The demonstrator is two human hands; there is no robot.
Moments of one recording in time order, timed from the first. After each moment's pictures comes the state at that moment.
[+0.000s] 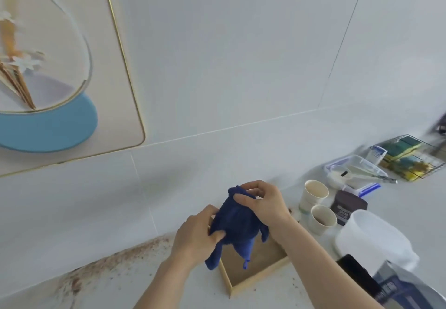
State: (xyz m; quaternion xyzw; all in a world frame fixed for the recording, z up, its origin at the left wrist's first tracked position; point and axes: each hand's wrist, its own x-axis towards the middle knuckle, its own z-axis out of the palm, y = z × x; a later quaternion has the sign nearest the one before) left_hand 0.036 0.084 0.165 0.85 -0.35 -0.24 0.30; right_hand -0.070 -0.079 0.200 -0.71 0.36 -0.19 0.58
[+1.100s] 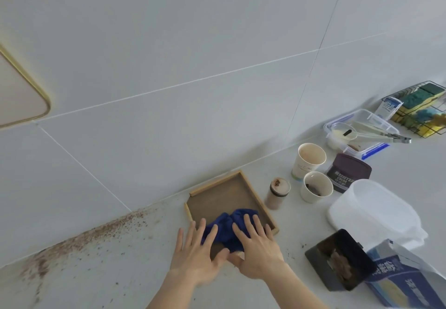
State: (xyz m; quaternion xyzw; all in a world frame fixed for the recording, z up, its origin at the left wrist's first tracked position) left_hand -0.011 0.029 0.011 0.85 -0.42 -0.32 -0.06; right_hand -0.136 -0.112 -0.013 -0.92 0.26 0.23 0.19
